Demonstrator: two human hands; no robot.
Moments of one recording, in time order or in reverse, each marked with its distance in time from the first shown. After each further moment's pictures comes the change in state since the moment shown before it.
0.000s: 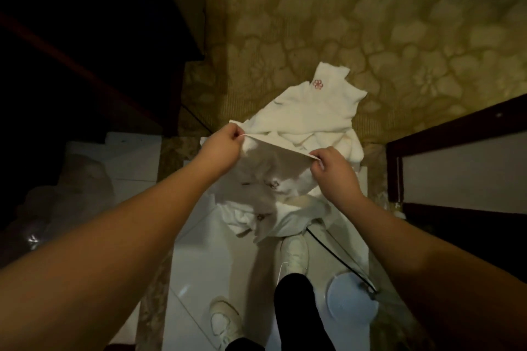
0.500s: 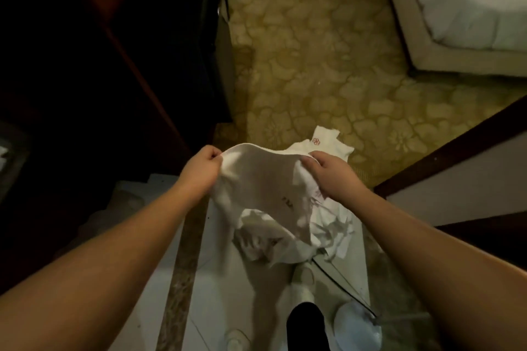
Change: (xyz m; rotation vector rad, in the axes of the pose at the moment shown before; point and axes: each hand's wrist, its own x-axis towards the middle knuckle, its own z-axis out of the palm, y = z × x) left_hand -0.180 0.018 -0.149 -0.090 0.243 0.054; right_hand -0.136 -0.187 -0.124 0.086 -0.024 -0.153
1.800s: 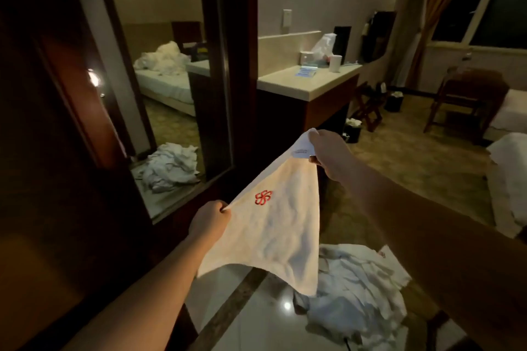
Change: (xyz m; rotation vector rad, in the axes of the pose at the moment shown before) left_hand -0.578 -0.047 -0.154 0.137 0.680 -0.178; right_hand -0.454 -0.330 -0.098 0.336 -0.083 -0.442
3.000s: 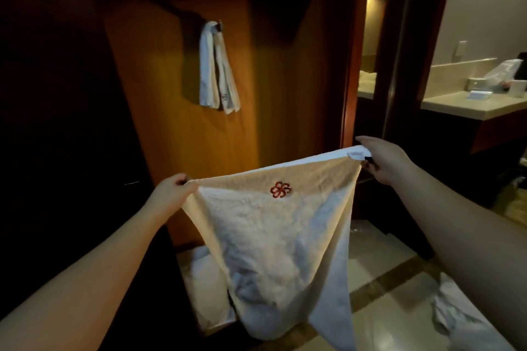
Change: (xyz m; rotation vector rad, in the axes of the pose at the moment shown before) left_hand -0.480 -0.367 -0.440 -0.221 0.486 -0.288; right_hand -0.422 -0.135 0.233 0.475 -0.359 0.019
